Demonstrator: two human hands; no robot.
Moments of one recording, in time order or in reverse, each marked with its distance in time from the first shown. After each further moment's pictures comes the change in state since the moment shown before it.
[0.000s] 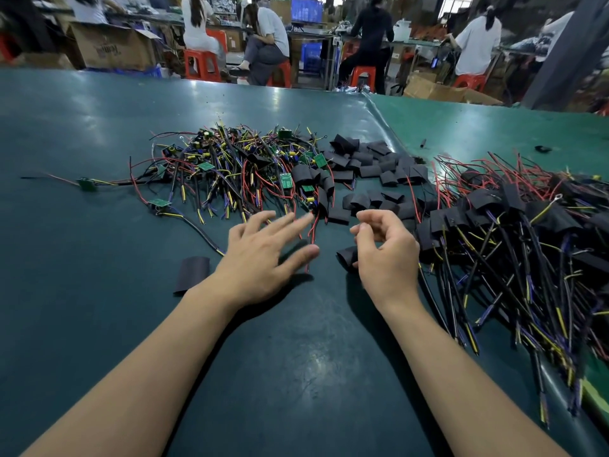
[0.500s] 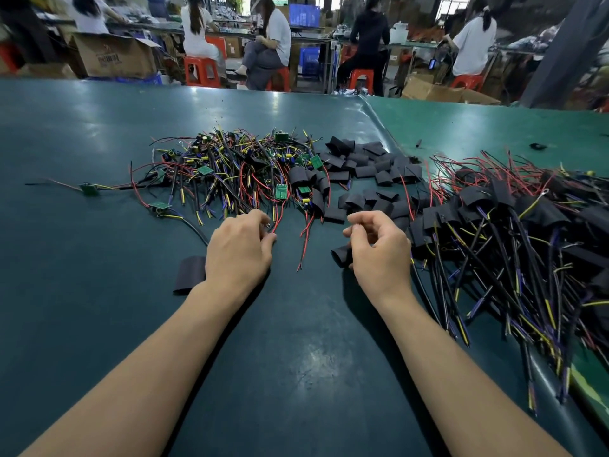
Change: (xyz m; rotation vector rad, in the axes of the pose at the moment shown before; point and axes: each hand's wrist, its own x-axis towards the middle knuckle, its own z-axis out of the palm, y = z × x) left_hand 0.003 0.003 -0.004 -0.092 0.317 -0.308; right_hand -0.001 -0.001 -0.003 0.008 -0.034 0.032
